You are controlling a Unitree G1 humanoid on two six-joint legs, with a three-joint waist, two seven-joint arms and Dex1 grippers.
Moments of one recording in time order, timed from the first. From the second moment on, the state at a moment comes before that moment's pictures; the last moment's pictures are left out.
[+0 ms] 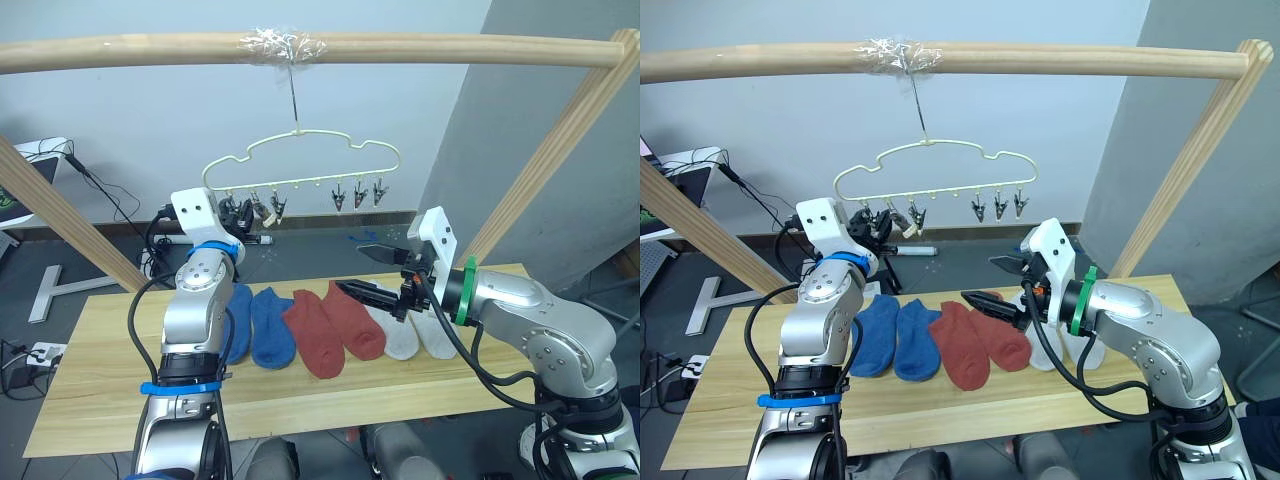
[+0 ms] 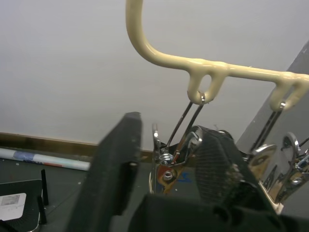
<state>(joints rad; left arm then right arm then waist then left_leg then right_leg) -0.49 0.25 0.16 0.04 -0.13 0.40 -0.05 -0.43 -0.46 0.08 -0.62 0.74 0.97 0.50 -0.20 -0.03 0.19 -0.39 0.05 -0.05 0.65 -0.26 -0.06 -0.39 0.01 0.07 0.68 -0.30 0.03</state>
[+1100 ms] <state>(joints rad) -0.51 0.25 0.18 -0.02 -0.18 0.46 -0.07 -0.43 -0.46 0.08 -0.62 0.73 0.97 0.49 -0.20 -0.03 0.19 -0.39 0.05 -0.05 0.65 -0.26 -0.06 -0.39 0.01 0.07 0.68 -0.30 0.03</state>
